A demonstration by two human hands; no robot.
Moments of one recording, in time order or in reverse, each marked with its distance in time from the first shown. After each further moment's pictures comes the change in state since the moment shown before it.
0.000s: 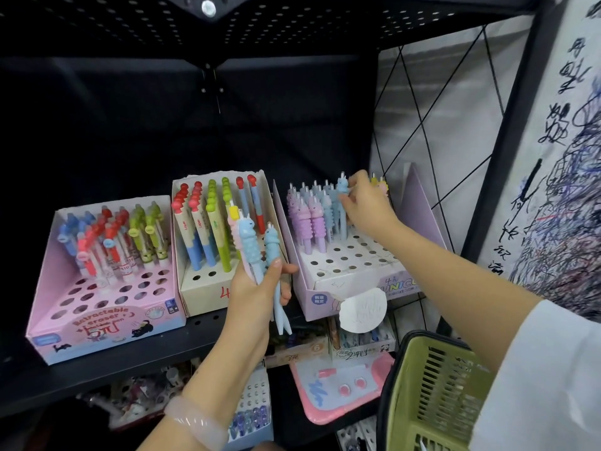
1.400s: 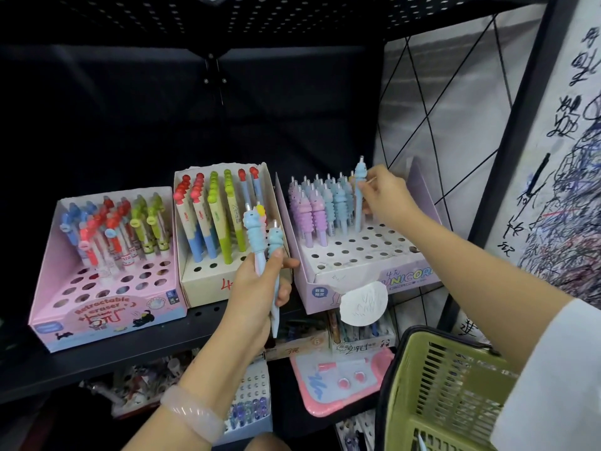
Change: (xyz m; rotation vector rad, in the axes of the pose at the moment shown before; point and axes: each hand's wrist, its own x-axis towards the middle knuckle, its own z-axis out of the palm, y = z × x) left_hand 0.000 0.003 0.002 -0.021 -0.002 -0.106; right_hand 0.001 0.013 -0.019 0.193 -0.039 0.080
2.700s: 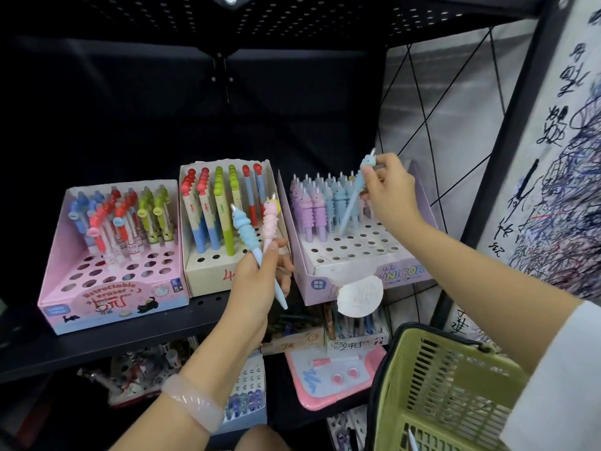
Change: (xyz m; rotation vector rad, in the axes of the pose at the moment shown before) left_hand -0.008 0.000 -0.003 0.120 -0.005 0.068; right_hand -0.028 -0.027 -0.008 0.274 0.223 -0.058
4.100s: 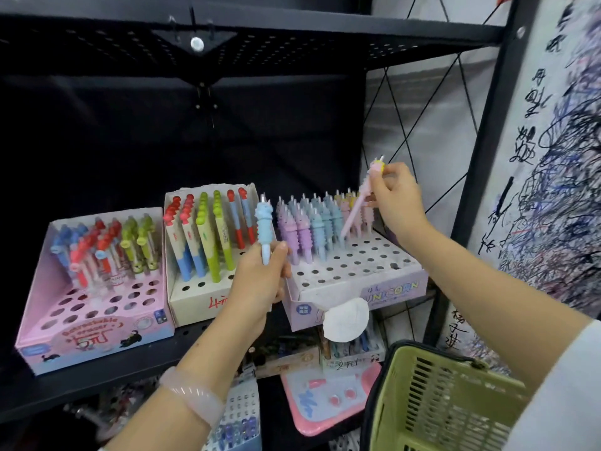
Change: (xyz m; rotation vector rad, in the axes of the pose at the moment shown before) left_hand 0.025 0.024 0.029 0.175 0.002 -0.042; right_hand 0.023 0.006 -0.028 0.094 0.051 0.103
